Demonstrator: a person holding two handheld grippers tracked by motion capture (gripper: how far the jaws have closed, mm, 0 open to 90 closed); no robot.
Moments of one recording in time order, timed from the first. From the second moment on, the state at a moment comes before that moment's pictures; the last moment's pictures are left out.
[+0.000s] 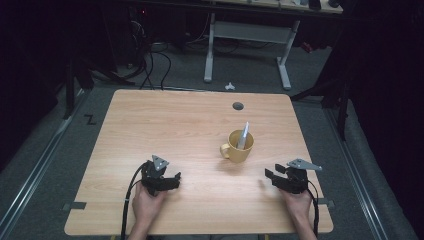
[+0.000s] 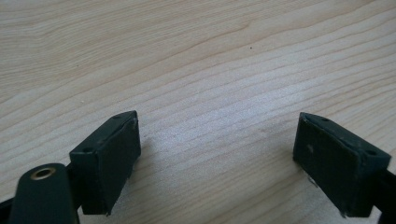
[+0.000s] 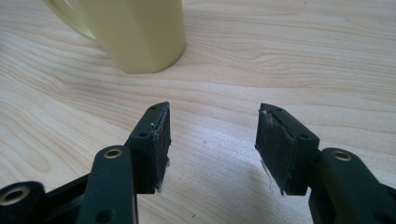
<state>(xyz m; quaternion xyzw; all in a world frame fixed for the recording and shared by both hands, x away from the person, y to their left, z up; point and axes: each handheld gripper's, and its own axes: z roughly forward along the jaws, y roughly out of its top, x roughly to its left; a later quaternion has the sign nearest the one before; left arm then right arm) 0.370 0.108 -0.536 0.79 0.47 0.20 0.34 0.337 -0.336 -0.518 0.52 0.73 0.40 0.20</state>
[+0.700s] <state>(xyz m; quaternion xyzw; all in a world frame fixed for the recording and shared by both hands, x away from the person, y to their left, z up) 0.370 0.108 -0.536 0.79 0.47 0.20 0.34 0.346 -0.329 -0.530 0.53 0.75 0.35 0.21</state>
